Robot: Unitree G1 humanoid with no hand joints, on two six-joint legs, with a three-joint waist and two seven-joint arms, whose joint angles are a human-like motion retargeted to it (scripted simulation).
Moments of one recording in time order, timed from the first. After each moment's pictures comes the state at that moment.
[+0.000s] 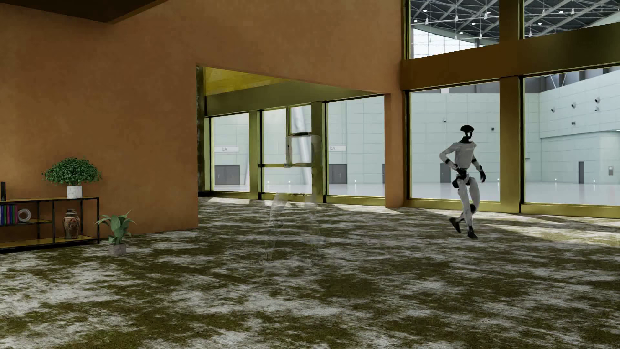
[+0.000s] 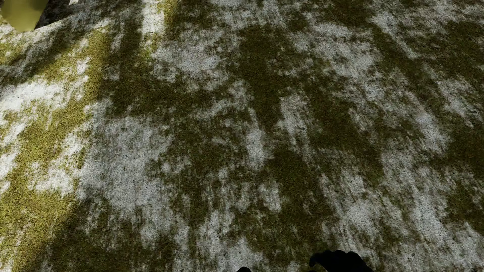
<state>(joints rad) -0.15 -0.25 -0.08 0.08 -0.01 0.01 0.08 -0.66 0.15 1.03 0.40 0.59 0.63 0.04 -0.29 0.53 -0.70 -0.23 -0.25 -0.12 0.27 0.21 -0.33 0.97 -0.91 0.18 0.05 -0.19 0.03</state>
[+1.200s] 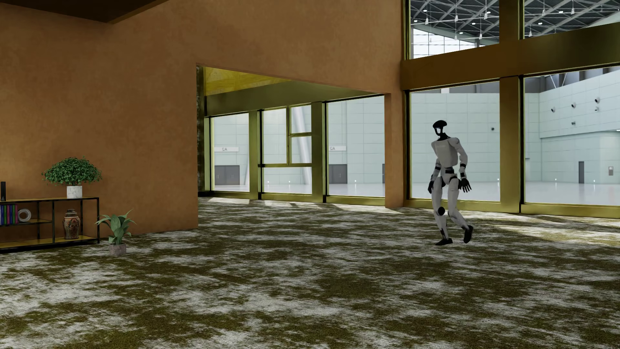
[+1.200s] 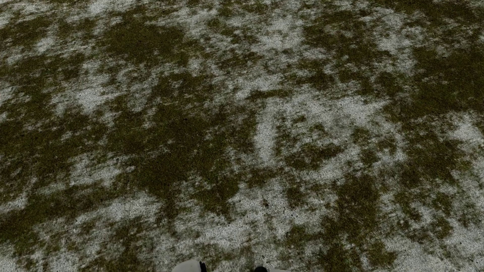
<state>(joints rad) -0.39 -0.22 -0.05 0.26 0.12 0.11 0.13 -0.16 0.23 1.30 0.42 0.32 0.11 -0.05 -0.17 0.15 0.02 -0.01 -0.09 -0.15 -0.10 0.66 0.76 0.85 -1.42 0.42 0.17 -0.01 0.07</state>
